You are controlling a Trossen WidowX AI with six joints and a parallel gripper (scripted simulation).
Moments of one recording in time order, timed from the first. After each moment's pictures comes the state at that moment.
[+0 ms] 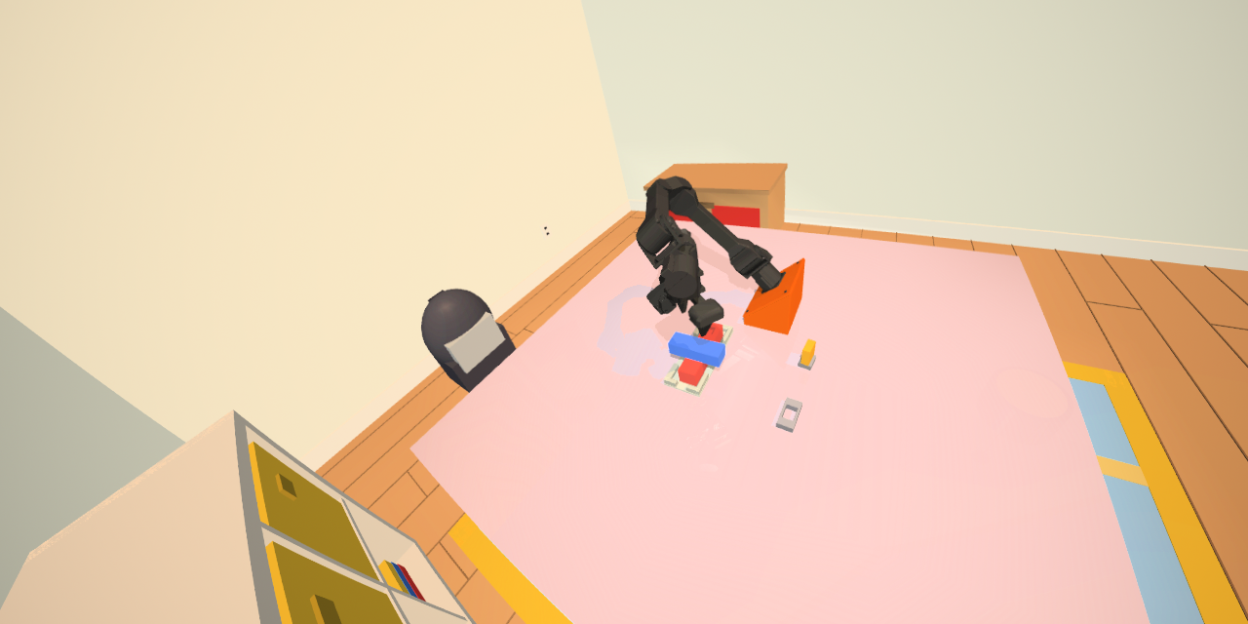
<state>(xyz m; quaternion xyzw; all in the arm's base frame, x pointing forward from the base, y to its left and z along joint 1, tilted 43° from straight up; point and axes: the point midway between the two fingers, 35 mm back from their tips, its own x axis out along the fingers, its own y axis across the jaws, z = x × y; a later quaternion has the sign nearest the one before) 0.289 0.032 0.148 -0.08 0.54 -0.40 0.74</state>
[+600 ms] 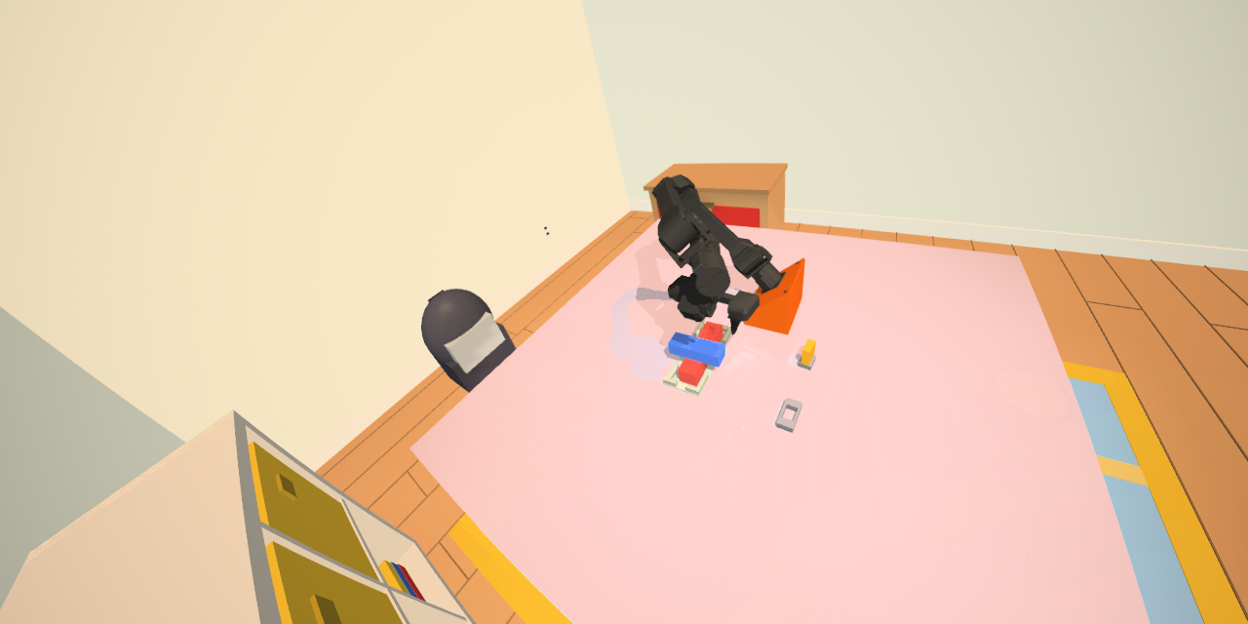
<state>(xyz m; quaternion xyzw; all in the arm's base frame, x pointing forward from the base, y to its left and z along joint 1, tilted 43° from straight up) 0.283 0.076 0.117 -0.24 0.62 -0.24 0.71</state>
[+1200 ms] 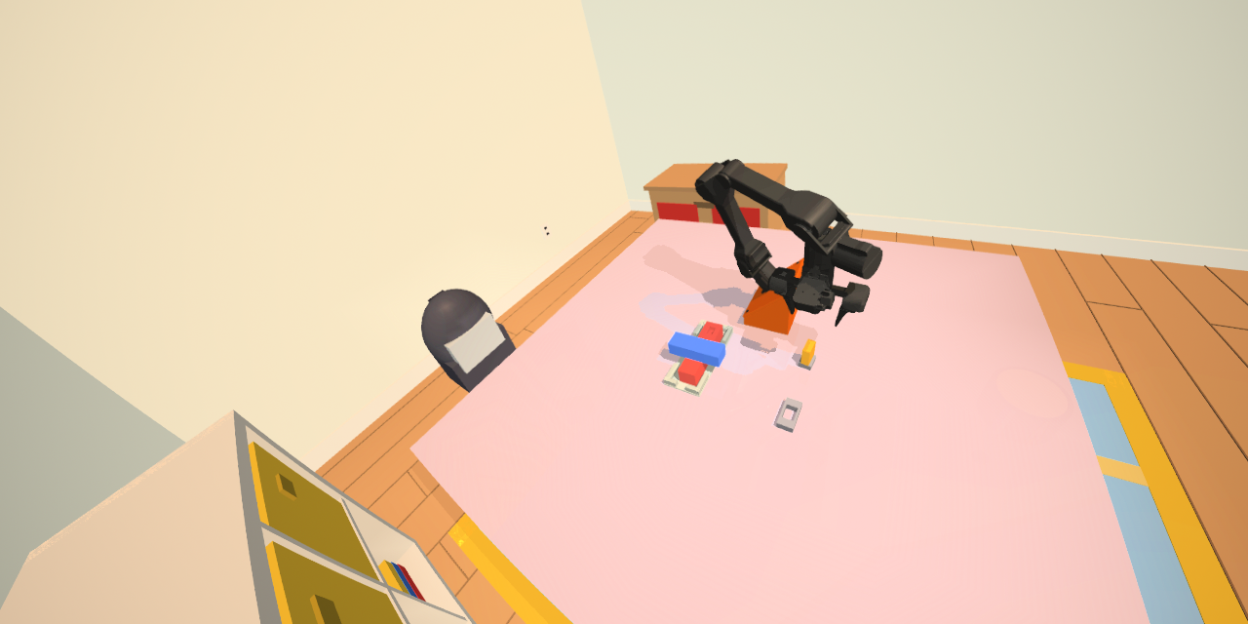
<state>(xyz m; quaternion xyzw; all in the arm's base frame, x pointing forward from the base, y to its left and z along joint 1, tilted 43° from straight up) 0.162 0.190 -0.016 -0.25 0.63 -0.24 0.70</state>
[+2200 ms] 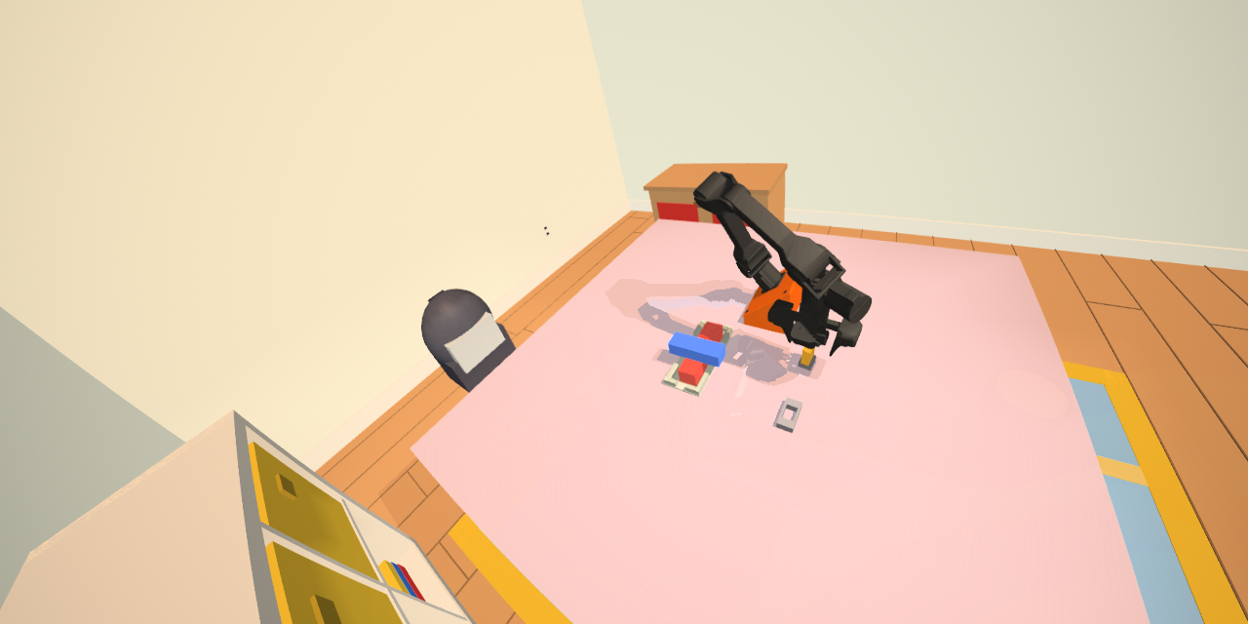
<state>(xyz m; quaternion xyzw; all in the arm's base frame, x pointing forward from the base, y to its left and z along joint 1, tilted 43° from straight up) 0.171 0.131 -0.084 -0.25 0.63 -0.25 0.70</state>
